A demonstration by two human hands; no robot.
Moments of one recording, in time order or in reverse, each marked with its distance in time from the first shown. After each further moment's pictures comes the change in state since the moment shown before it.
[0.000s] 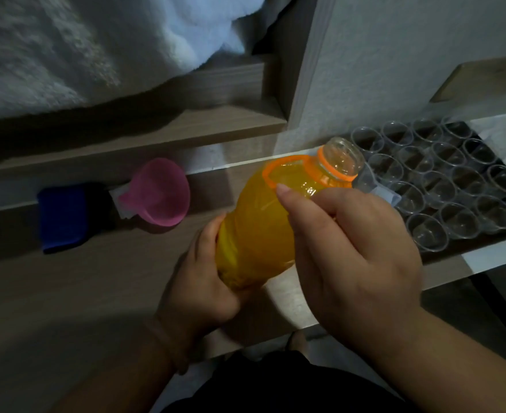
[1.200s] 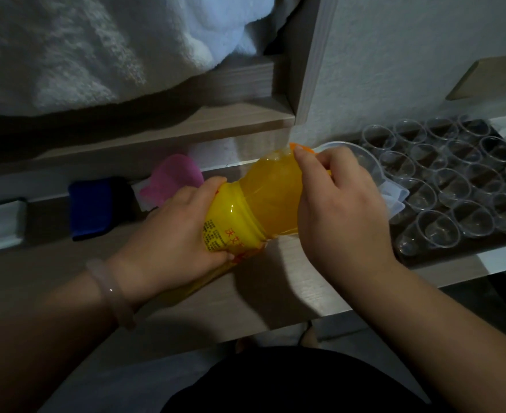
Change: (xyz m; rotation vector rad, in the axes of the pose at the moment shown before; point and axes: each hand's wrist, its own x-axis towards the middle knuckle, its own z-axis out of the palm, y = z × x) left_hand 0.011 0.030 -0.073 0.633 -0.155 0.131; right_hand 0.016 0.010 0.028 -0.037 -0.184 0.268
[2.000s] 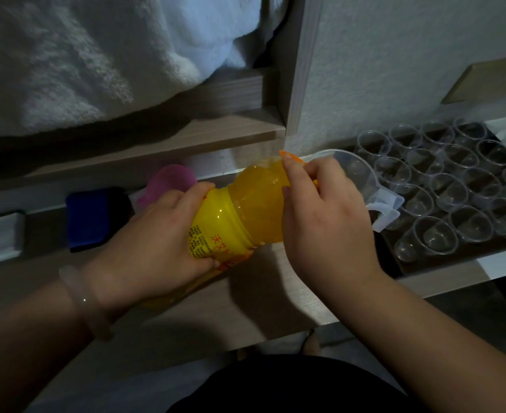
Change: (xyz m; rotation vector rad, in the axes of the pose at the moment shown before) left_hand 0.005 -0.003 -0.014 0.084 -0.020 -0.018; right_hand -0.001 0.002 0.009 0.022 0.006 0.026
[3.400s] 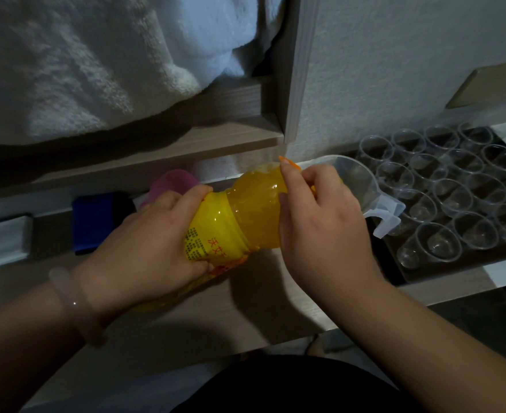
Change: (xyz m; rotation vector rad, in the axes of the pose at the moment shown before) left_hand -0.002 0.007 -0.012 0.073 -0.023 -0.046; right_hand 0.001 0.003 0.001 0.055 -0.005 -0.019
